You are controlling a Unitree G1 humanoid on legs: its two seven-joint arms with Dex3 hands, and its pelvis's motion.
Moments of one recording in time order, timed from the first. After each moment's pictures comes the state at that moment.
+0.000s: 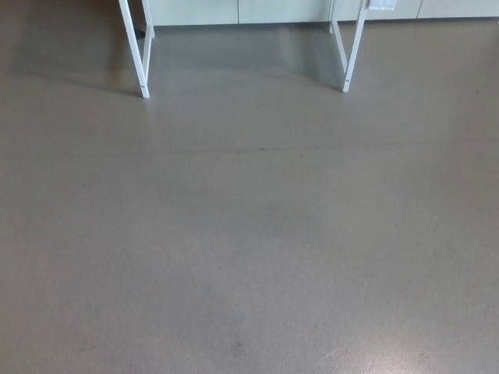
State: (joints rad) left_arm 0.10 0.69 0.27 1.06 -0.03 0.08 -0.30; right_arm 0.22 -0.74 -0.10 0.80 -0.10 0.01 0.19
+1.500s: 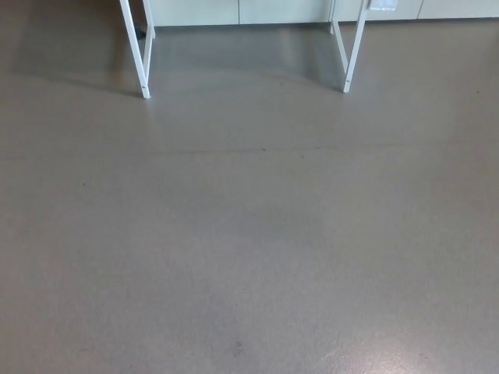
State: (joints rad) left_arm 0.12 0.70 0.26 1.01 -0.06 0.08 -0.35; right_arm 0.22 -0.72 -0.16 0.87 -0.05 -0.15 0.26
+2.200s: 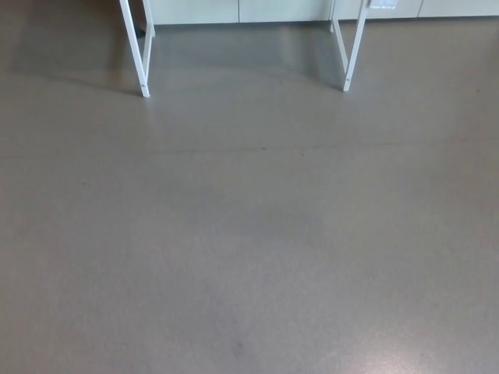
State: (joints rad) left_arm 0.16 0.69 0.28 0.95 -0.08 0.11 -0.36; right_arm 0.21 -0.72 -0.18 0.89 -0.04 -0.16 0.28
